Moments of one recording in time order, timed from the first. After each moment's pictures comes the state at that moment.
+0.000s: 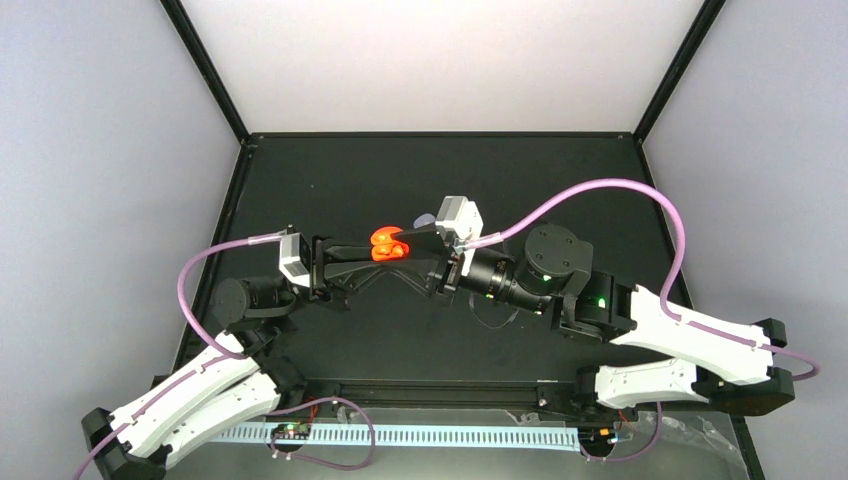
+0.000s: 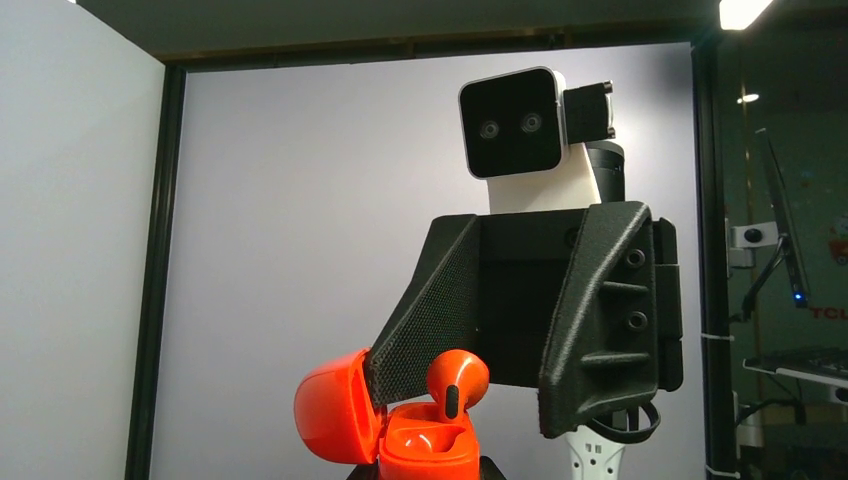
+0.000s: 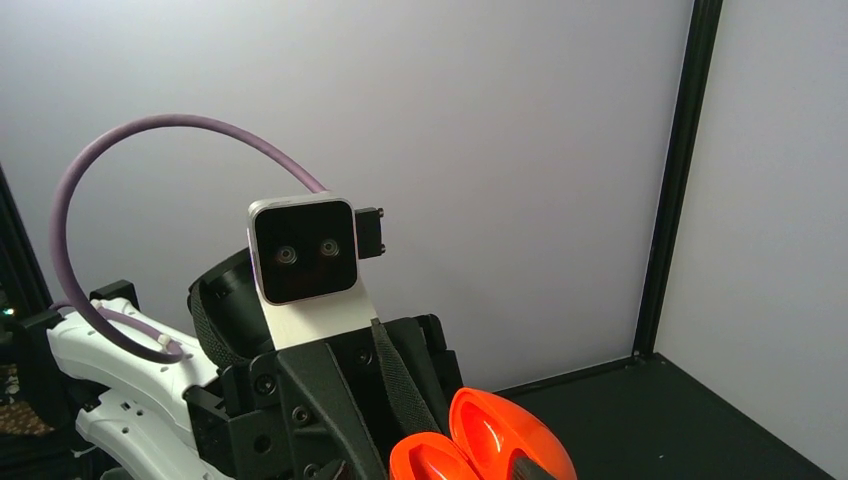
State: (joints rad) left arm -0.77 0.65 0.59 0.75 0.53 -0.42; right arm 1.33 1.11 1.35 -0.14 0.08 0.04
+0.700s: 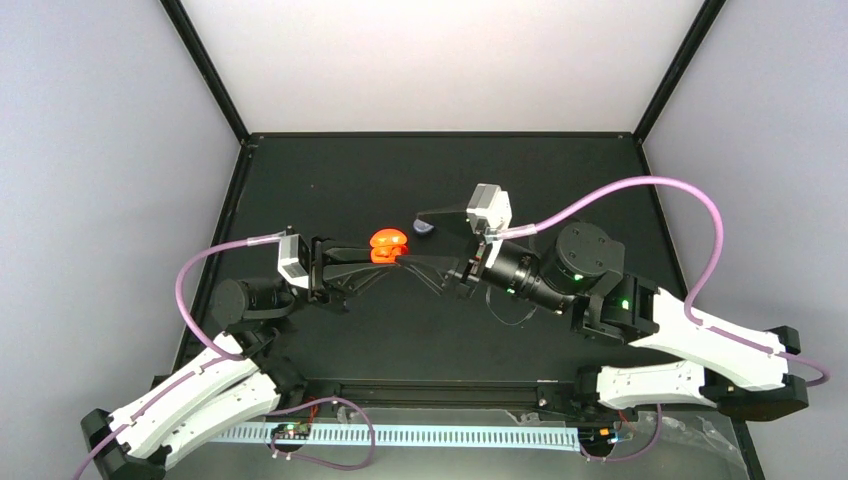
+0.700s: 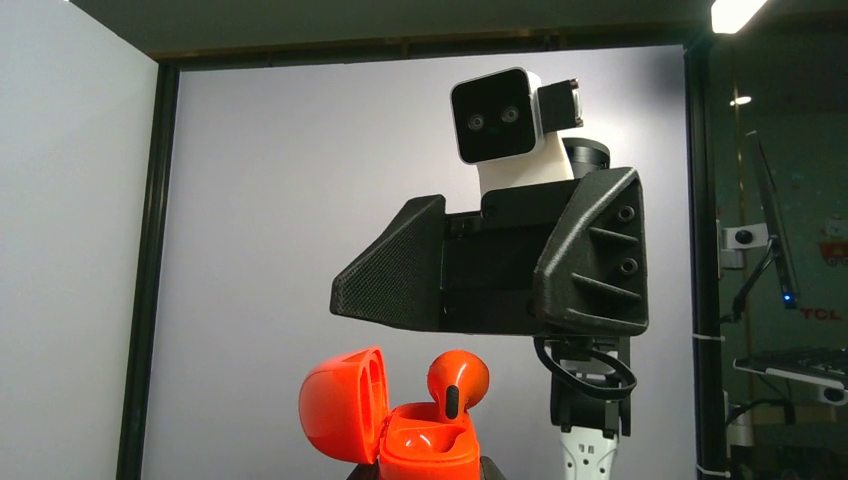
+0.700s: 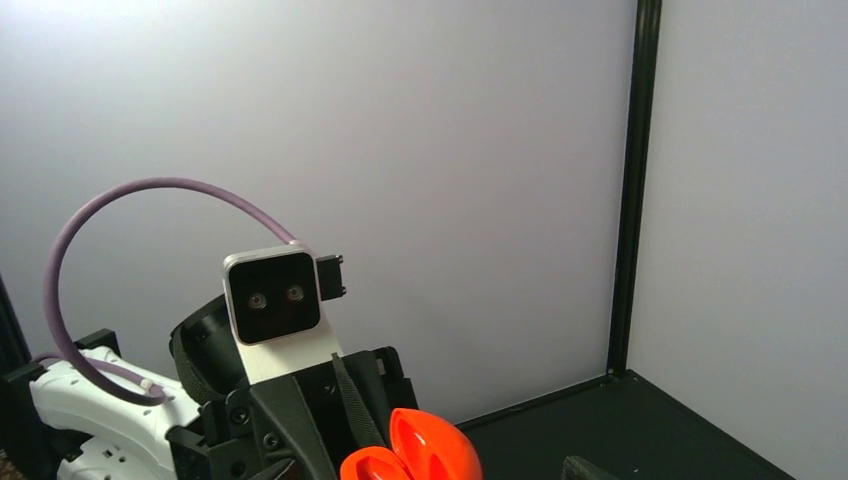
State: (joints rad) left arm -0.77 0.65 0.59 0.74 0.53 -0.43; right arm 1.31 1.05 1.35 -0.14 0.12 0.06
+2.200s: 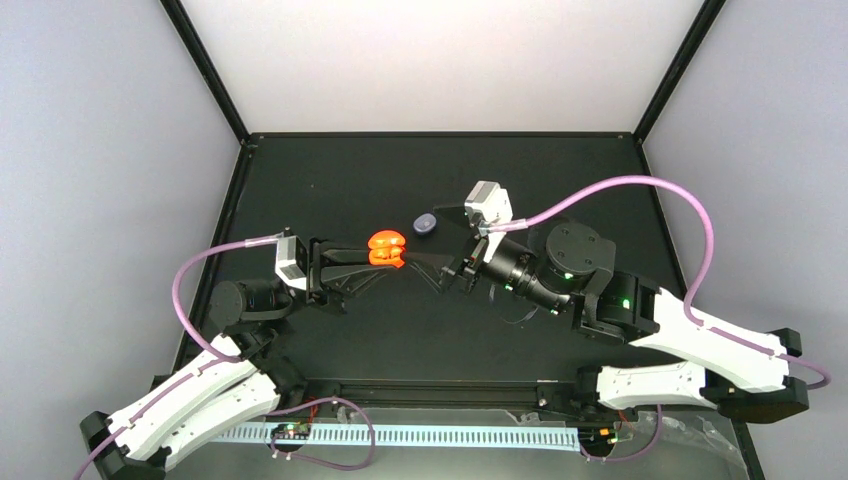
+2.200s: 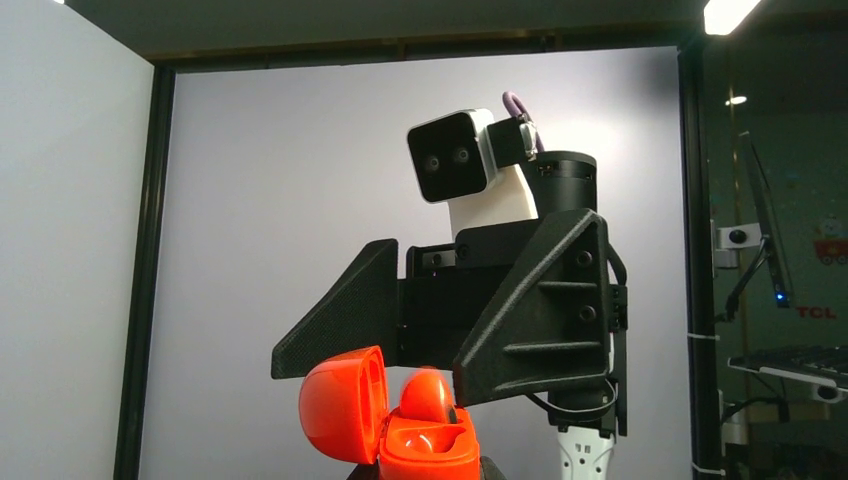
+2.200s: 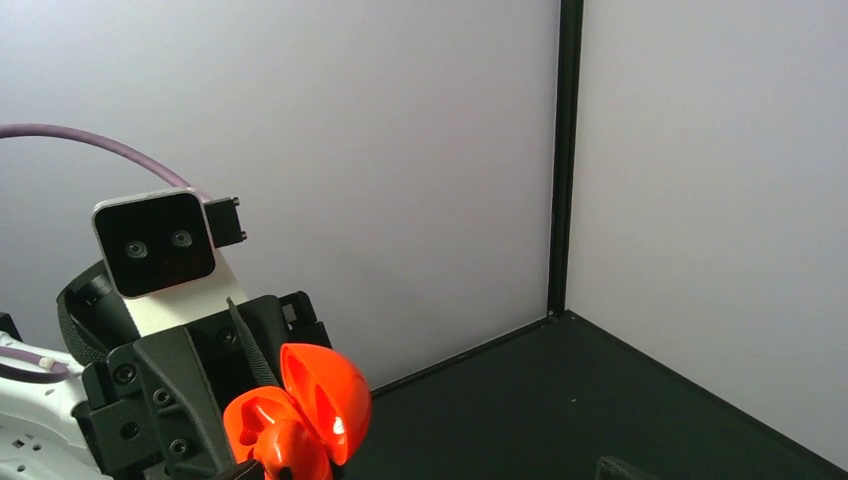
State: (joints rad) left arm -0.77 0.63 0.59 0.73 0.53 -0.43; right arm 1.29 1.04 1.34 -0.24 0.23 0.09
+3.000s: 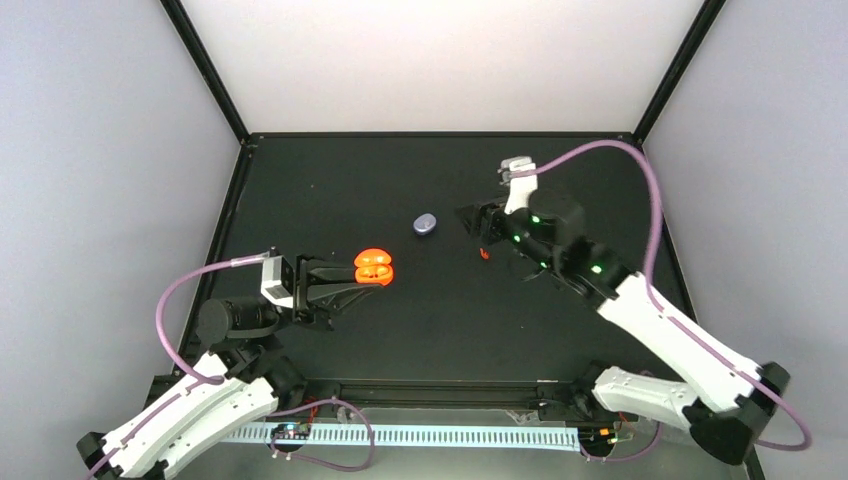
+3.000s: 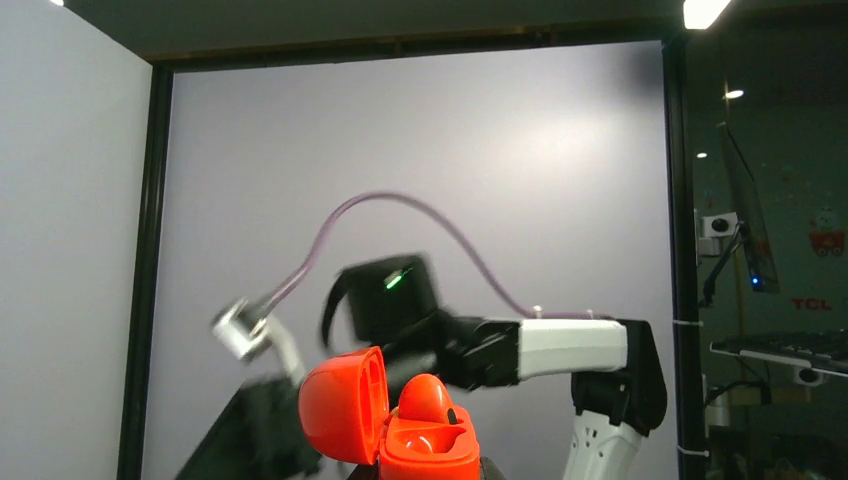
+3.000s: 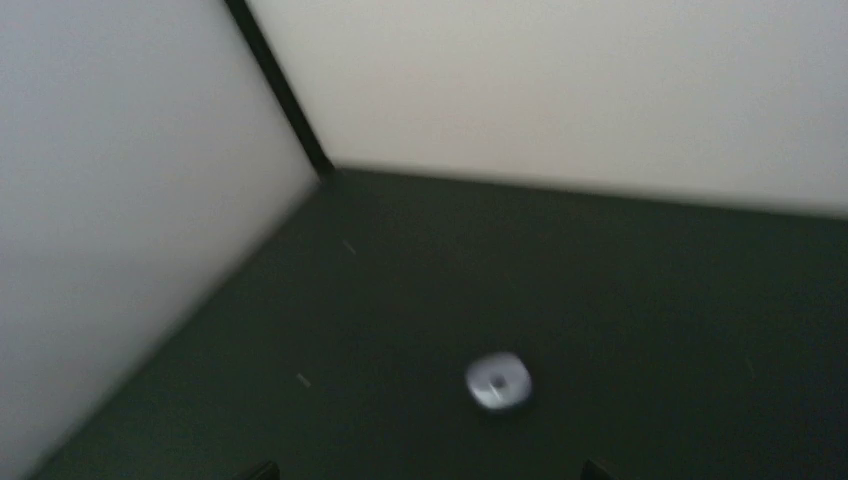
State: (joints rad) left arm -0.77 0.50 0.53 0.65 0.54 -0.42; right arm 0.81 1.01 1.14 -0.31 0.17 0.34
